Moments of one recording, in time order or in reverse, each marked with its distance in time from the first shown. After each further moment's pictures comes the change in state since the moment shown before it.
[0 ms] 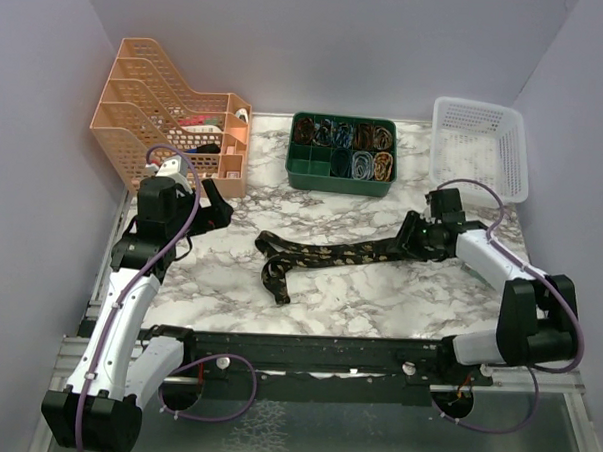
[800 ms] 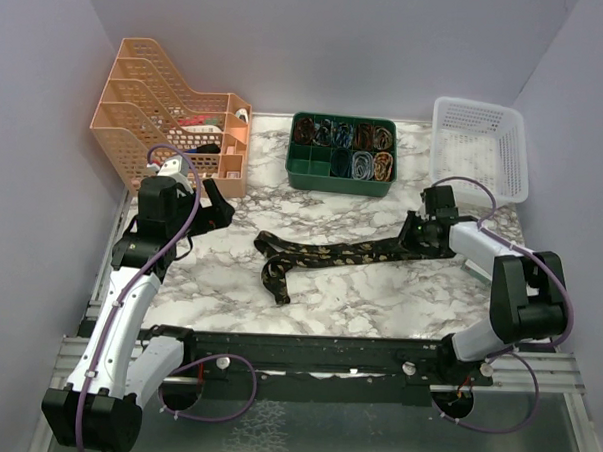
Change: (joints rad) left arm 0.000 0.008 0.000 0.001 0.015 -0.012; right arm 0.000 0.151 0.031 0.097 0.015 -0.018
